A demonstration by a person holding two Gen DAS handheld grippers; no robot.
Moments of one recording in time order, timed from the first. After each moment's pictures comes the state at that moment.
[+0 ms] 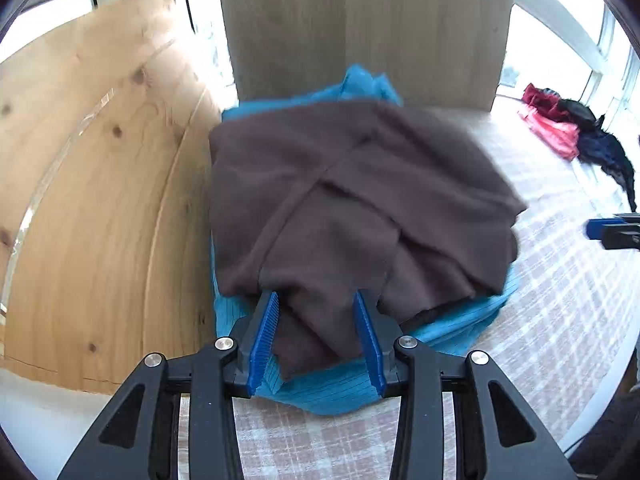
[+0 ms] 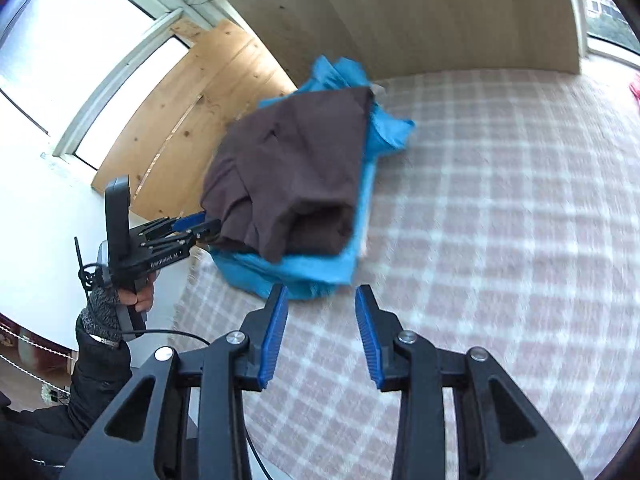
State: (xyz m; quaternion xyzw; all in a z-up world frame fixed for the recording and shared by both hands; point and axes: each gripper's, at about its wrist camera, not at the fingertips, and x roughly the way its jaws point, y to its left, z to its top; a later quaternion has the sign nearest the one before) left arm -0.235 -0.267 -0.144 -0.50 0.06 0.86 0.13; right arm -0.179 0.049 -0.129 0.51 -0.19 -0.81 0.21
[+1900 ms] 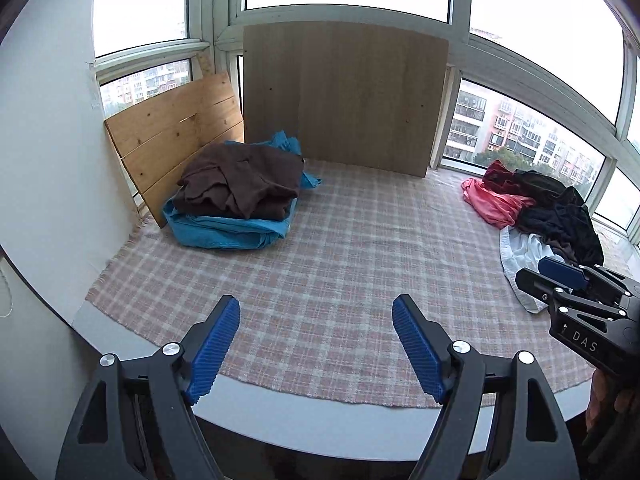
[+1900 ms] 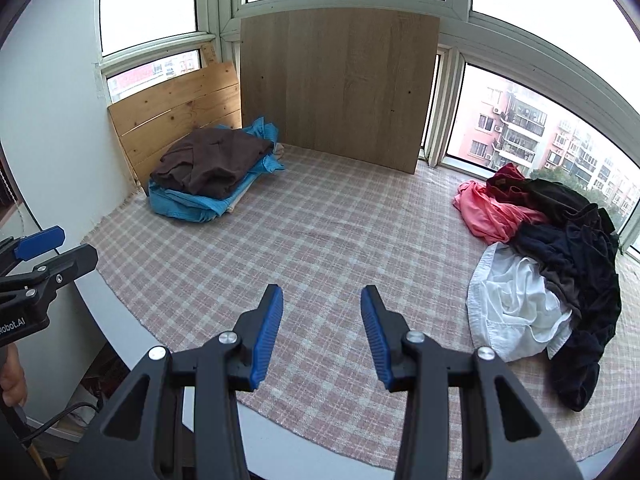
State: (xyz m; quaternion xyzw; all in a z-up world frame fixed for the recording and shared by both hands) left arm 0.058 0.012 -0.032 -0.36 -0.03 0.93 -0.04; right arm 0.021 0.213 -0.031 0.37 0.06 -0.92 0.11
